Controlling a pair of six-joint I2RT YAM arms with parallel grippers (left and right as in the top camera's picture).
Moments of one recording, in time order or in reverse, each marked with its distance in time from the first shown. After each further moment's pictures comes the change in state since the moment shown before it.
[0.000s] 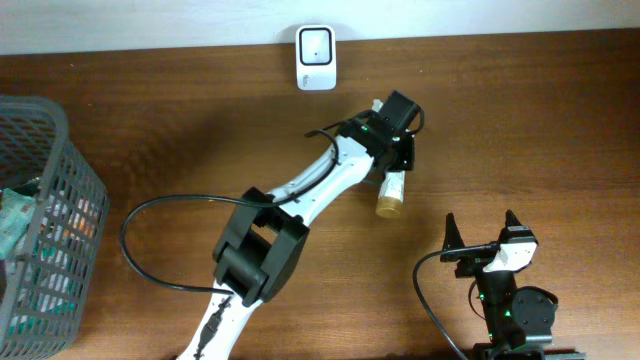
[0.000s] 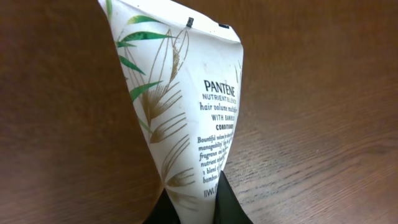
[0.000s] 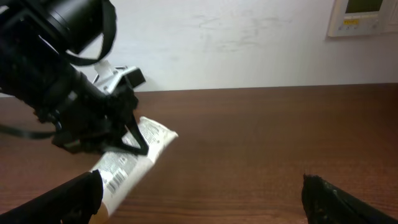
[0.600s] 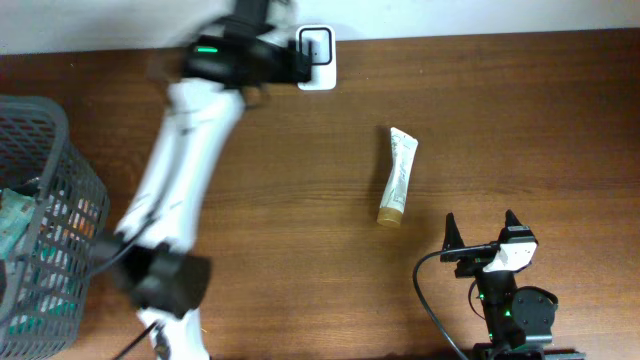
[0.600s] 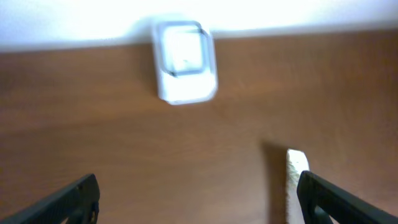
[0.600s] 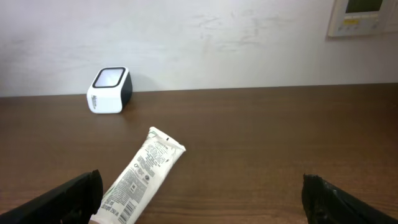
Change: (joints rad) left arm 0.422 -0.314 0.278 -0.371 -0.011 0.405; right arm 0.000 0.000 0.000 0.000 0.000 0.000
